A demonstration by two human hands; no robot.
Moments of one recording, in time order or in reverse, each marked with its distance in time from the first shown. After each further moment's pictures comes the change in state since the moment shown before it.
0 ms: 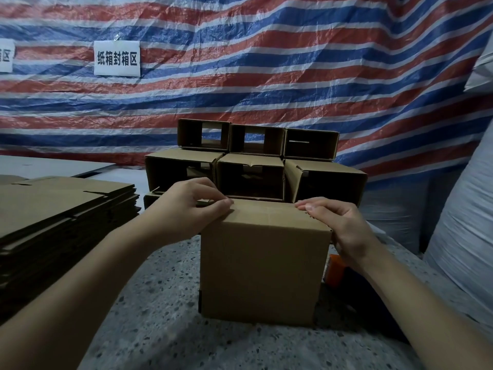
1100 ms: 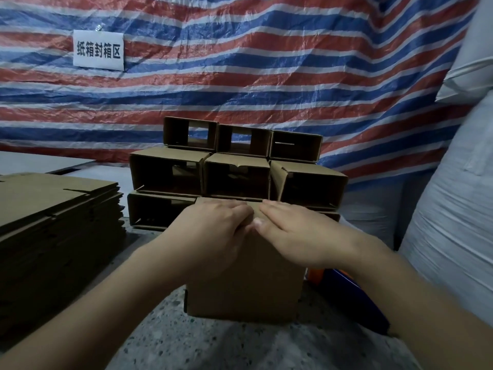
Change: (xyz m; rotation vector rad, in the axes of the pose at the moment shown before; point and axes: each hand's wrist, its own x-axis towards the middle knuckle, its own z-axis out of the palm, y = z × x) left_hand -0.014 0.039 0.040 0.508 0.006 0.268; right_hand -0.014 -0.064 0.036 -1.099 -0.441 0.045
